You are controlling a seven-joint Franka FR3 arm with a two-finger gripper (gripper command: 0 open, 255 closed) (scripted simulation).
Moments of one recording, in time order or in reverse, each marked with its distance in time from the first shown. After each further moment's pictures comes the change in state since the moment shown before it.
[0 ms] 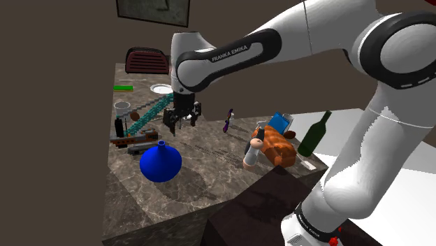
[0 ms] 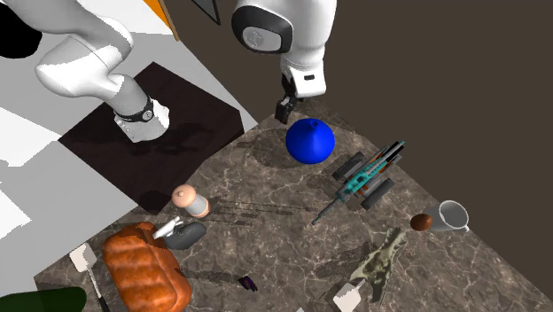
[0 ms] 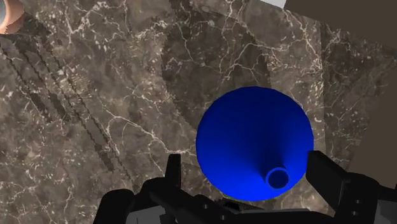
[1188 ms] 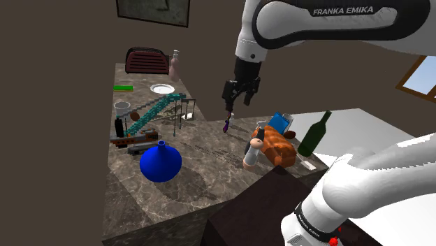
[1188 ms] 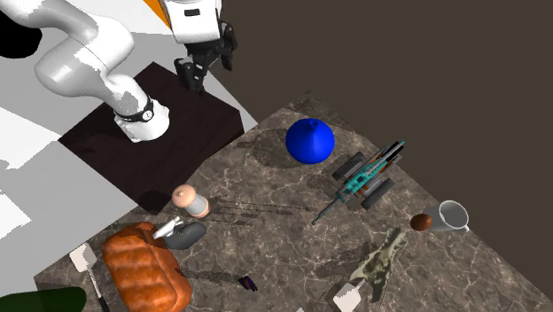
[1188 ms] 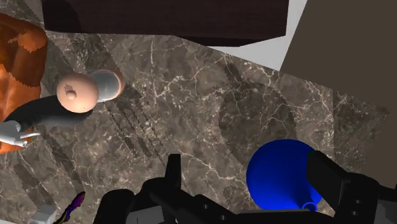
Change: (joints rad) arm -0.039 -0.644 -0.152 -0.273 0.109 -0.343 -0.254
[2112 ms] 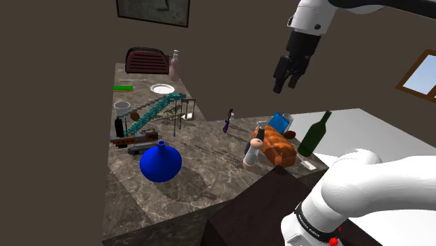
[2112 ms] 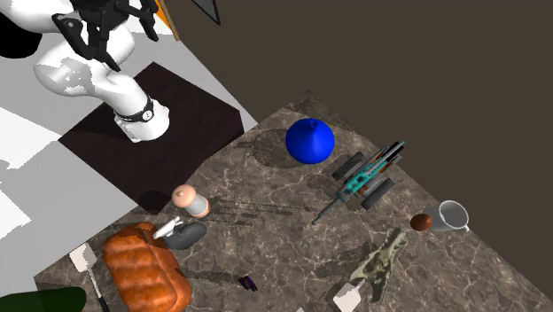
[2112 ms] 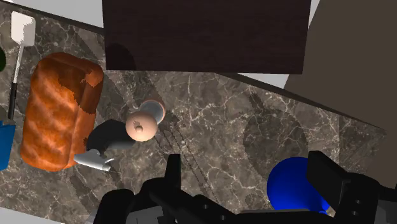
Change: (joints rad) arm -0.034 -0.284 -0.149 0.051 -0.080 -0.324 -0.153
